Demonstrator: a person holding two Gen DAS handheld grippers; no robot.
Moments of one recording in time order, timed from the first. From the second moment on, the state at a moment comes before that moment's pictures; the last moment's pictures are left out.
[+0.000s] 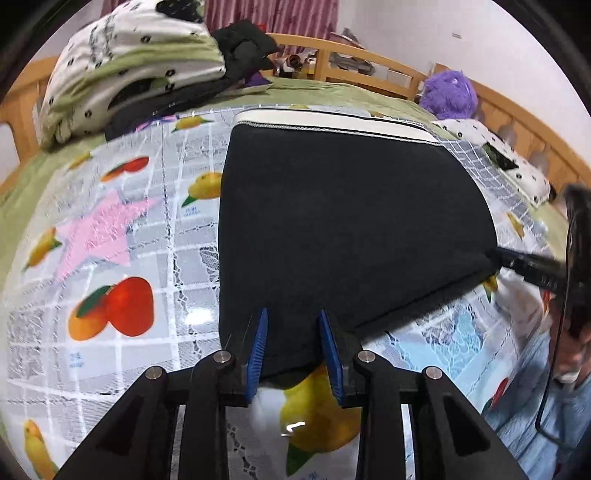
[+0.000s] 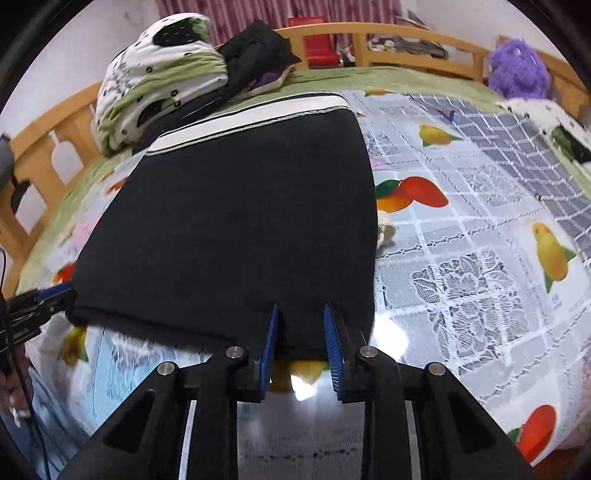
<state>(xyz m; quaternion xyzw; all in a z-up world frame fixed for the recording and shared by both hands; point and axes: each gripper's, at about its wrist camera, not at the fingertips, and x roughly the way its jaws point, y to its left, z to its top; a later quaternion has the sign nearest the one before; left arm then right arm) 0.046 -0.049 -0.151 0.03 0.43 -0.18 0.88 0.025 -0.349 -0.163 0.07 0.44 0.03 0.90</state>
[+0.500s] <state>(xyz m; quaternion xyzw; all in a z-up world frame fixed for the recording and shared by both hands) 0.112 -0.045 -0.141 -0.01 0.46 -0.16 0.87 0.086 -0.364 -0.128 0.07 0.37 0.01 0.93</state>
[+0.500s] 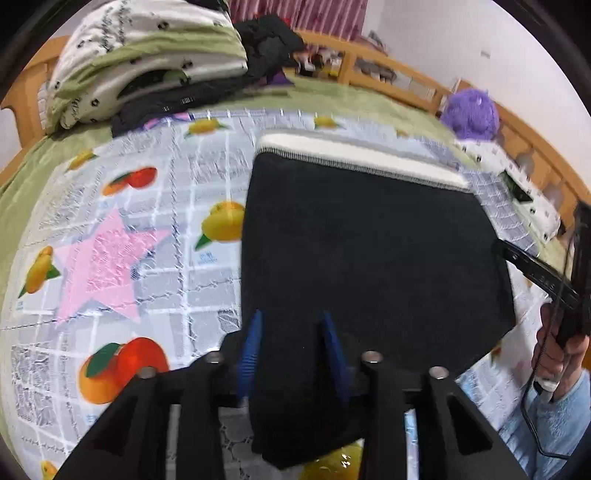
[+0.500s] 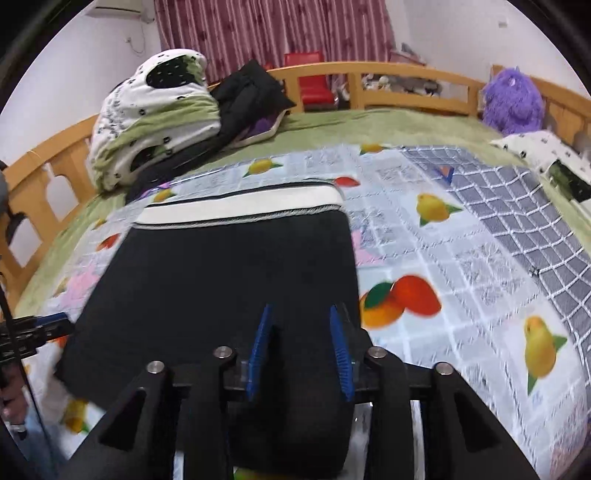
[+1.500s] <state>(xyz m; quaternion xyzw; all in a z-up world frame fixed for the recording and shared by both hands) 0.200 -0.043 -0.154 -0.07 0.47 -0.23 0.85 0.194 -0.394 -0.144 0.12 0.42 0.11 0.89</state>
